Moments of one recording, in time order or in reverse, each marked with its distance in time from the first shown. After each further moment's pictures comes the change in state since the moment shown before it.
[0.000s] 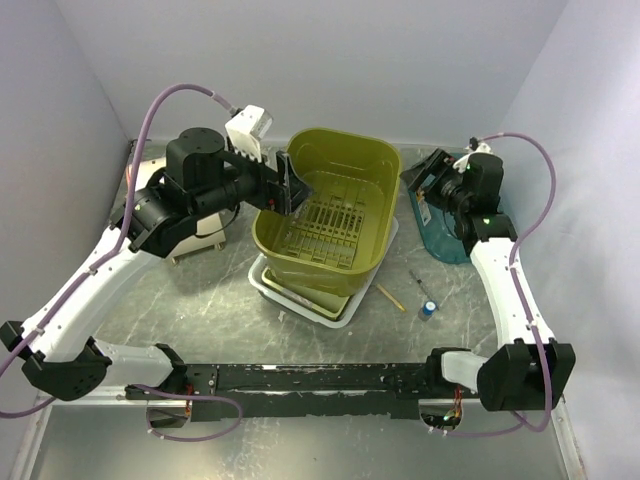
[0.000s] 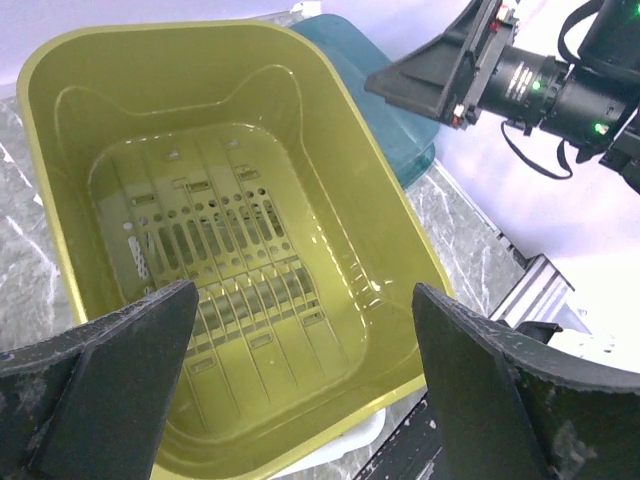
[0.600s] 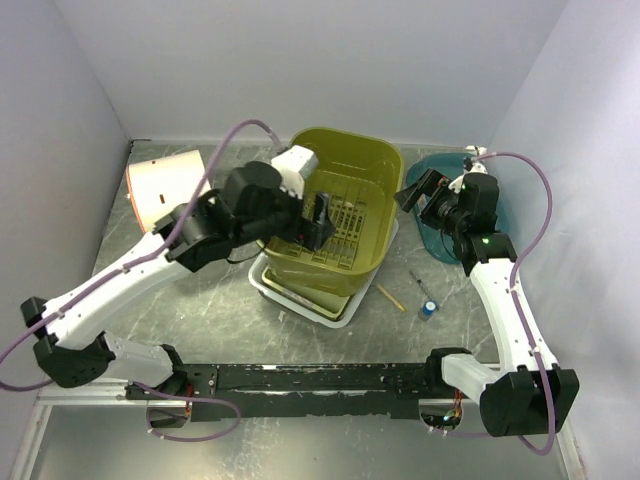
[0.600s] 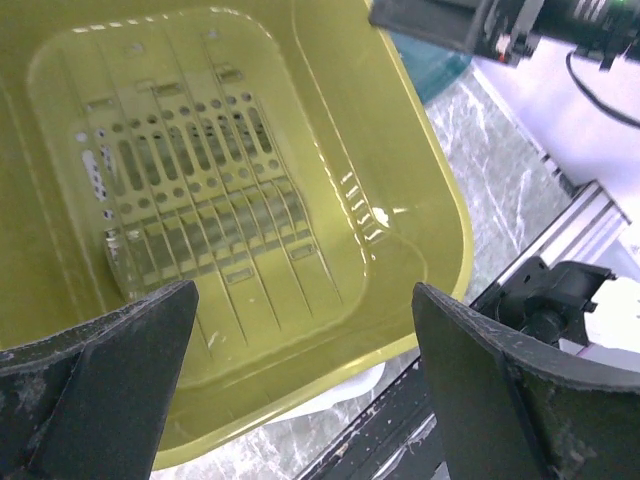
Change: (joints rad) left arm -0.191 0.026 -0.078 -0.074 -0.193 -0.035; right arm 0.036 -0.141 -0.147 -0.096 0.004 -0.014
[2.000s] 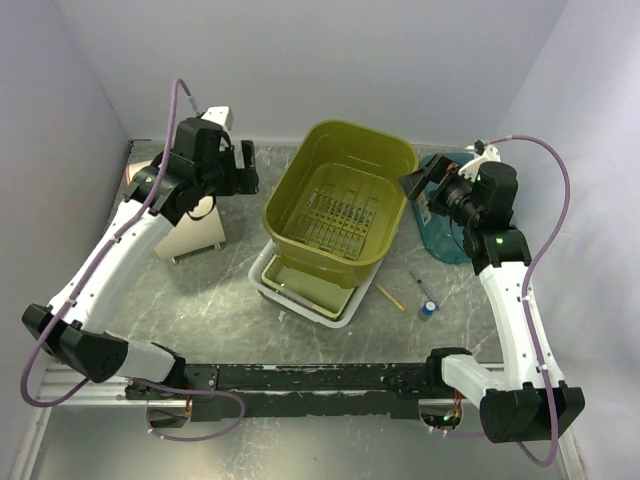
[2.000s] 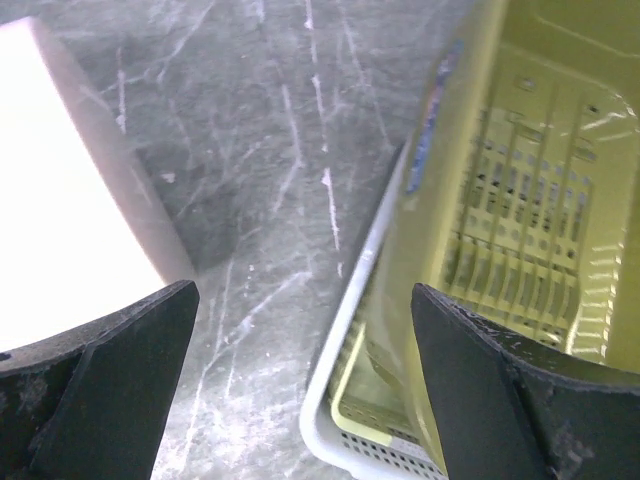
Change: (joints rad) left arm 0.425 0.077 0.035 -0.126 -0.089 0.017; right arm 0.002 -0.034 0.140 -0.036 -0.049 -0.044
